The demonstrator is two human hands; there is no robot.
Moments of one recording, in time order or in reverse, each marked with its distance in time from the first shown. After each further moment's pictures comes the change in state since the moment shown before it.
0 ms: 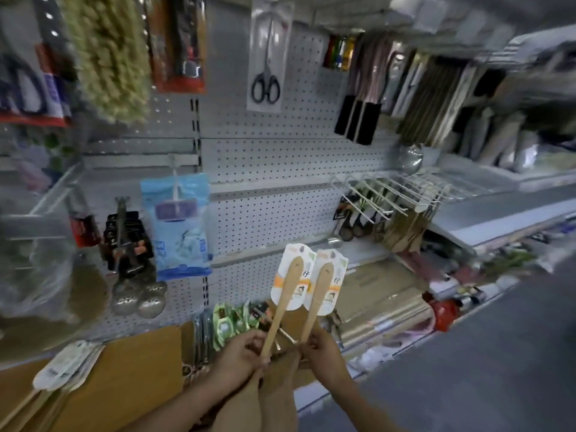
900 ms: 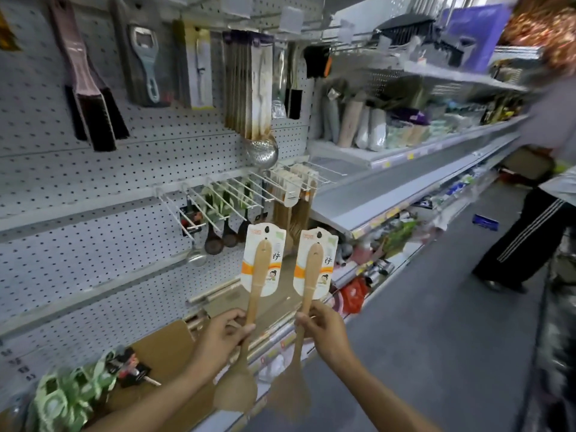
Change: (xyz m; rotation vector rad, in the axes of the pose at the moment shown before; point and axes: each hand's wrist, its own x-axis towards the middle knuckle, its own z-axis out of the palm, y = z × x) left_hand 0.169 0.176 0.364 0.058 -0.072 0.269; right_hand 0.025 0.111 -0.428 0.170 0.378 -0.192
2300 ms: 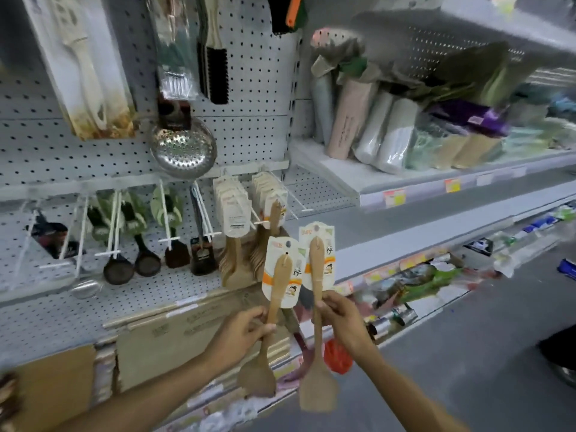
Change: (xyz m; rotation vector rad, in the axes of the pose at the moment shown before) left_hand 0.386 0.030 0.283 0.056 -0.011 -0.033; right_hand 0.435 0.116 -0.283 0.042 -0.315 -0.014
